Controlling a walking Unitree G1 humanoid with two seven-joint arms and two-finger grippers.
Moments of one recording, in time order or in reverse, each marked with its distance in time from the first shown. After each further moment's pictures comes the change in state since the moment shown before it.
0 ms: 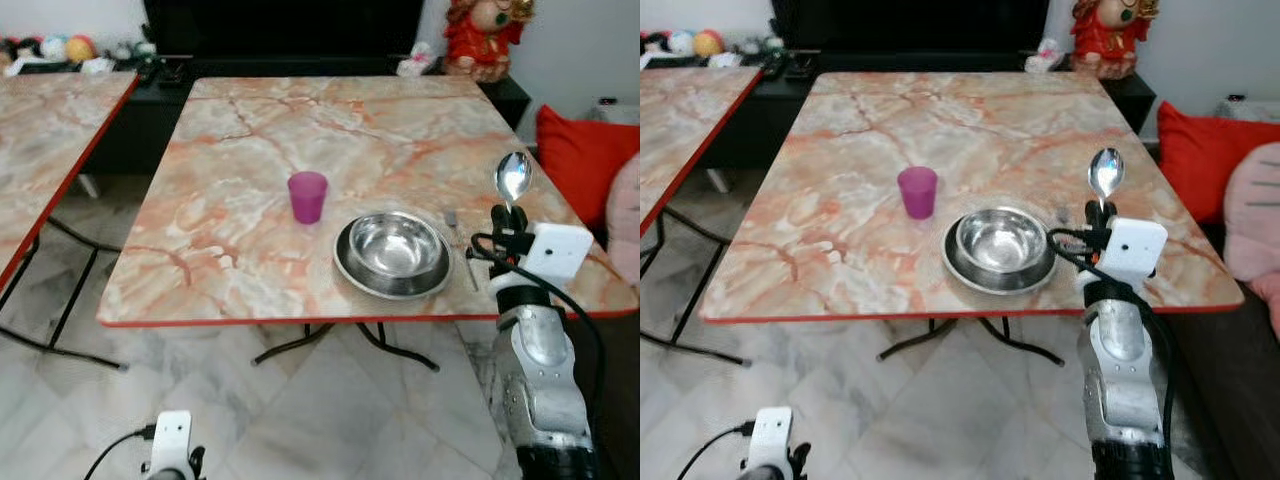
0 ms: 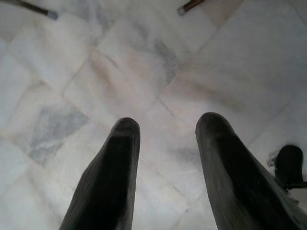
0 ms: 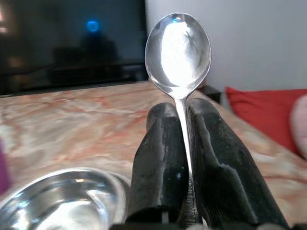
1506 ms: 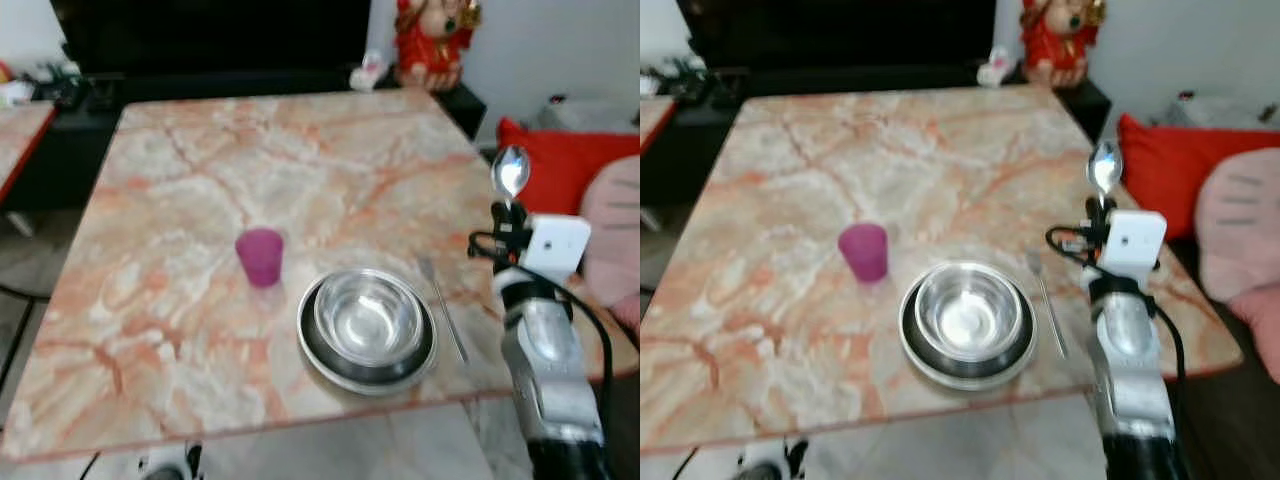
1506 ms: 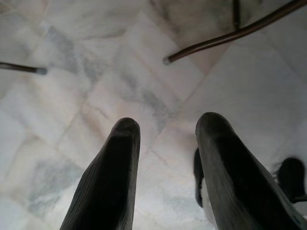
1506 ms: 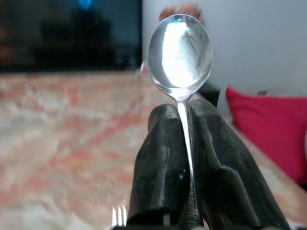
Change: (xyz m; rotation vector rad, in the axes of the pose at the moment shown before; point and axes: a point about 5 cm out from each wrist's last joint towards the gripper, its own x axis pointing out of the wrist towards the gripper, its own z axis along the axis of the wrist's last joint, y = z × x) left arm 0.000 0.005 0.003 0.005 -0.009 0.008; right arm 0.008 -0.008 -0.001 -0.095 0.070 0.075
